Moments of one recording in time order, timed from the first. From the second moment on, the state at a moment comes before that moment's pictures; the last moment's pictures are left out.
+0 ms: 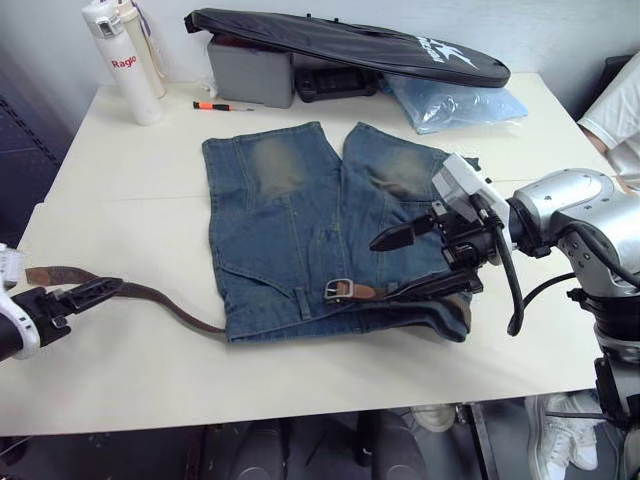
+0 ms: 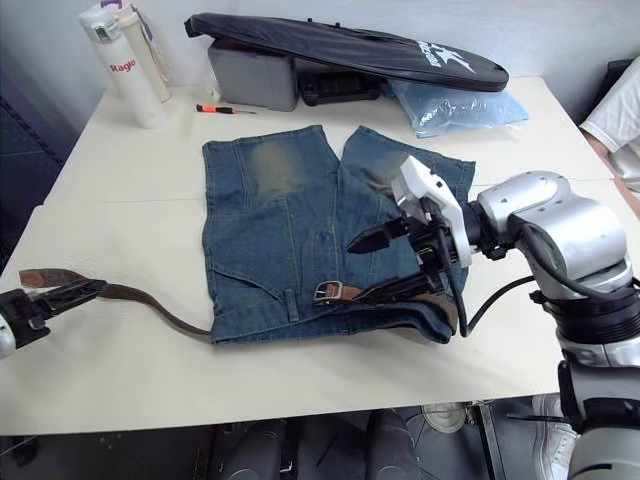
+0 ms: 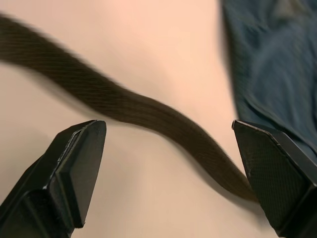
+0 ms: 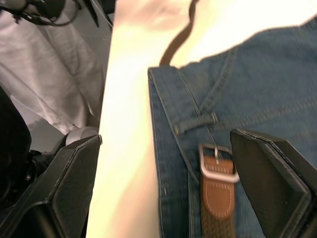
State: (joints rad) left arm -0.14 0.81 1.00 -0.17 -0.97 1.62 -0.11; right arm -0.84 -0.84 0.15 -0.21 0.59 0.89 1.45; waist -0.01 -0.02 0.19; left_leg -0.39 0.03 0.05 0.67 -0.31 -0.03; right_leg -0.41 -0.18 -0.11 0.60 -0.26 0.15
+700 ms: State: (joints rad) left arm -0.78 0.44 1.16 -0.02 -0.62 1.62 0.68; right arm -0.93 -0.74 0.21 -0.28 0.62 0.99 1.29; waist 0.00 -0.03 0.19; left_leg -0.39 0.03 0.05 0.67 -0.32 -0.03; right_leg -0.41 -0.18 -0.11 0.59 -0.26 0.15
